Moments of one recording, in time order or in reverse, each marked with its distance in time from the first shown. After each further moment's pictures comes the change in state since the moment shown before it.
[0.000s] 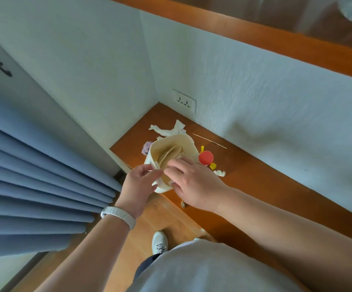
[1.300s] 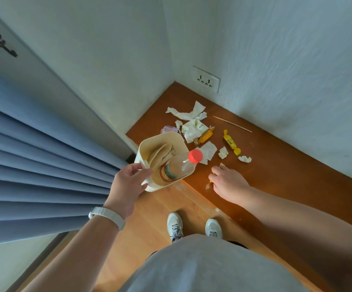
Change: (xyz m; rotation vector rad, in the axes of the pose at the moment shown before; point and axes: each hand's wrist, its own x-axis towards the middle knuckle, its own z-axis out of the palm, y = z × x) left_hand 0.027 -0.022 -0.091 0.019 0.074 -0.112; right_hand -0.041 0.061 0.128 -0.214 -0.464 0.320
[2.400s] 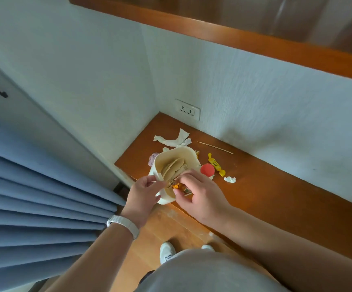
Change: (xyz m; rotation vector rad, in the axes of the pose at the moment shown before) left_hand 0.008 0.025 0.050 0.047 -0.163 0.055; right_hand -0.010 -0.075 -0.122 0.551 0.729 -0.066
